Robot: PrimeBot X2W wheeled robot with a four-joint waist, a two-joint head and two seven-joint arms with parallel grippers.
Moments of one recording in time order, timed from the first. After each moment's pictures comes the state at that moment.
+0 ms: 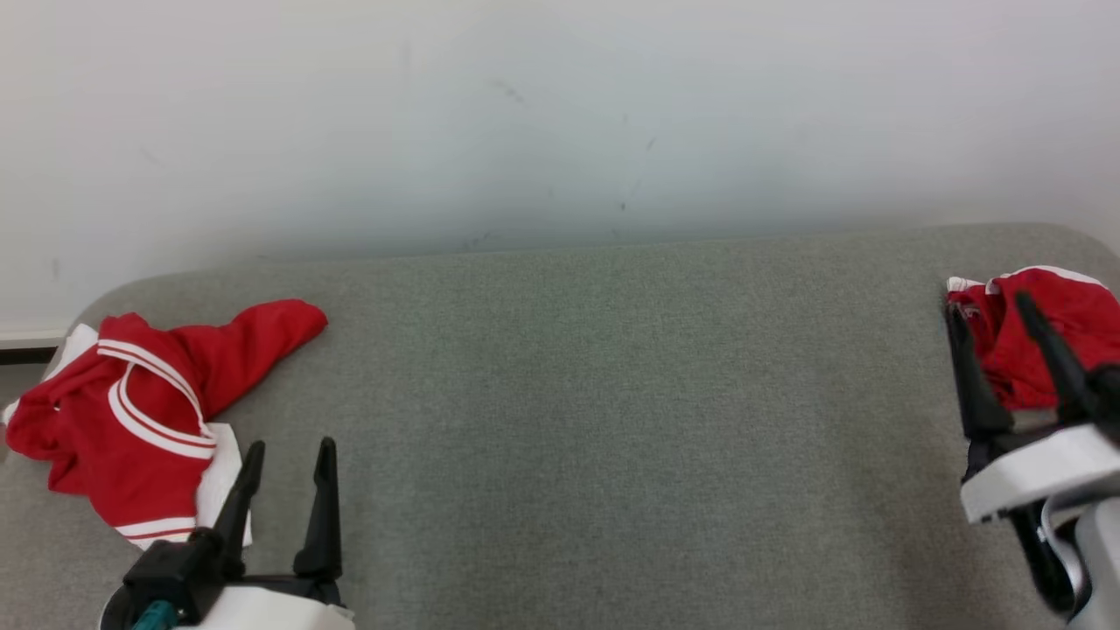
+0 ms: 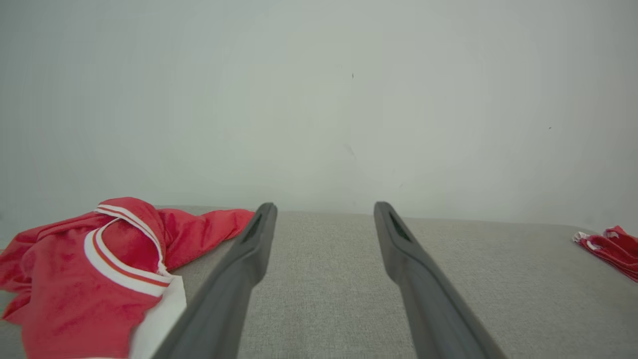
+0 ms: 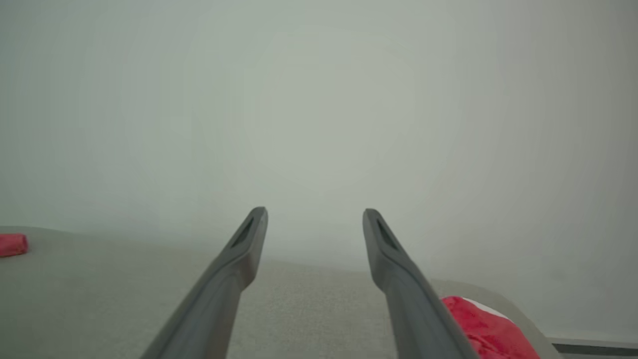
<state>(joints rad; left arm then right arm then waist) -0.08 0.09 0.01 0.15 -0.19 -0.09 -0.26 -0.48 -0.32 0.22 0.49 0.42 0.13 -0.26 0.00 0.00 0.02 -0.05</state>
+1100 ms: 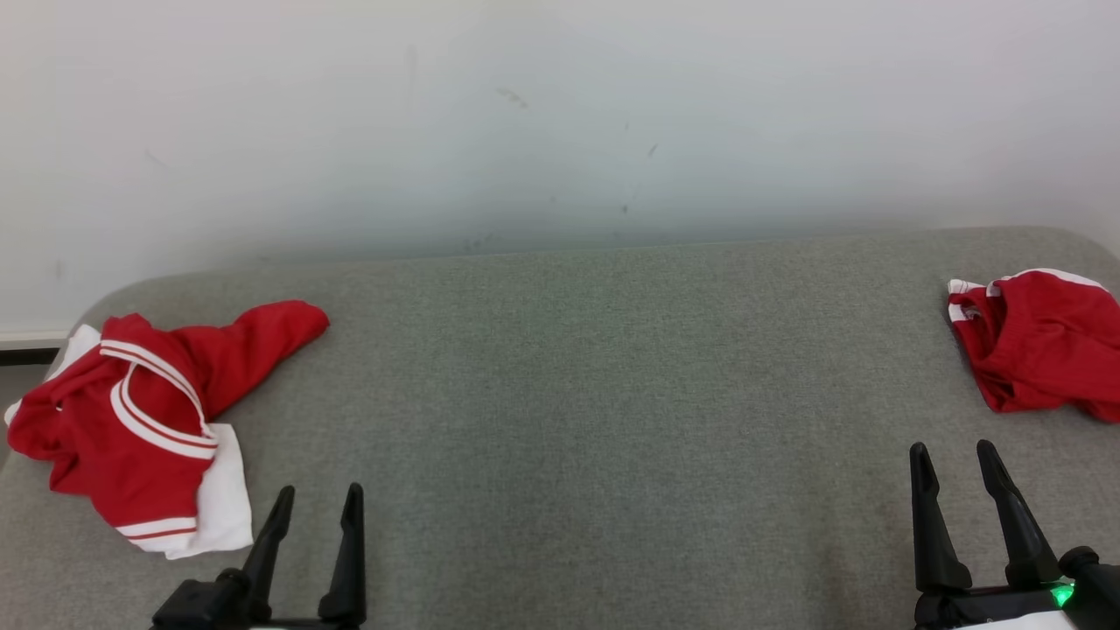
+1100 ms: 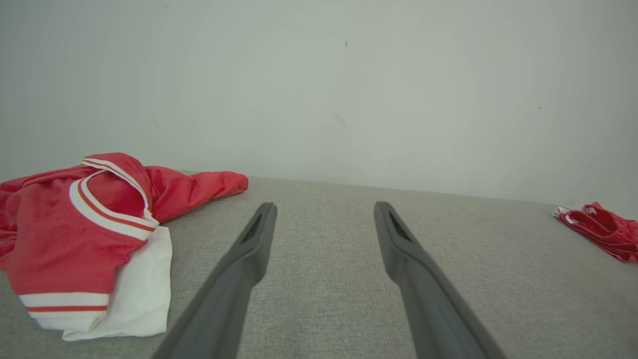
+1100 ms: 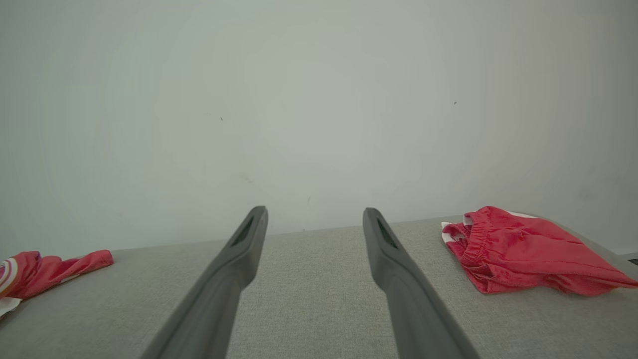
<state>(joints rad) 0.01 0.05 0.00 0.14 -0.18 -0.11 -0.26 -0.02 -0.07 0.04 0.09 0.34 0.13 -0.26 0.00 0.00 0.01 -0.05</state>
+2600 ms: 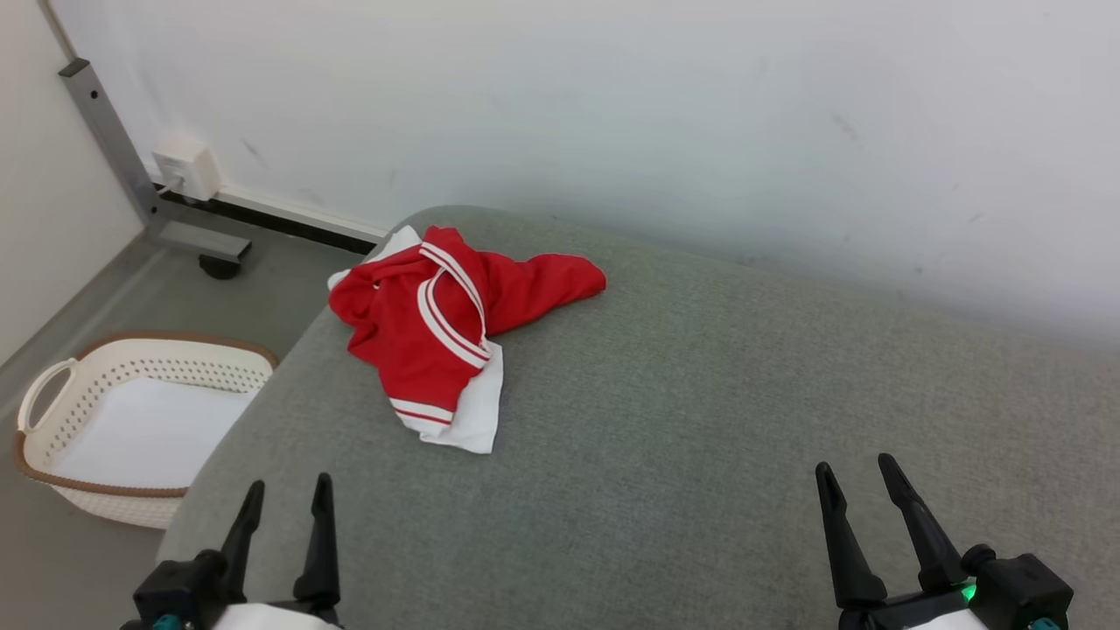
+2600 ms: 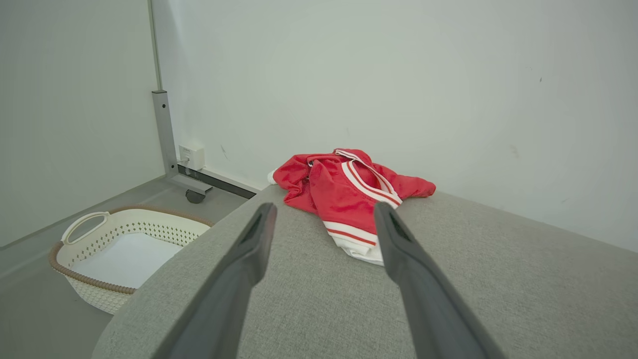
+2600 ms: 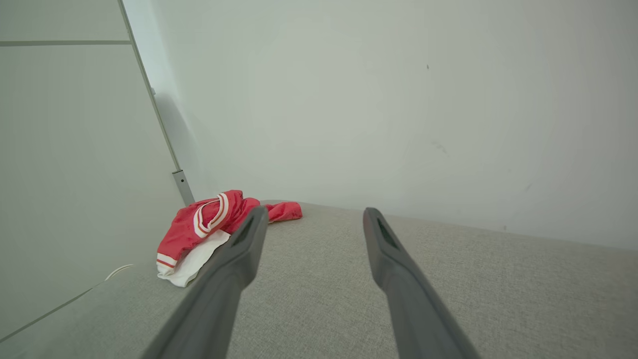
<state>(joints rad) -0.07 0.05 0.06 0.26 -0.17 -0.11 -0.26 -0.06 -0.05 0.19 0.18 0.34 0.13 -0.26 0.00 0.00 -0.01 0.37</state>
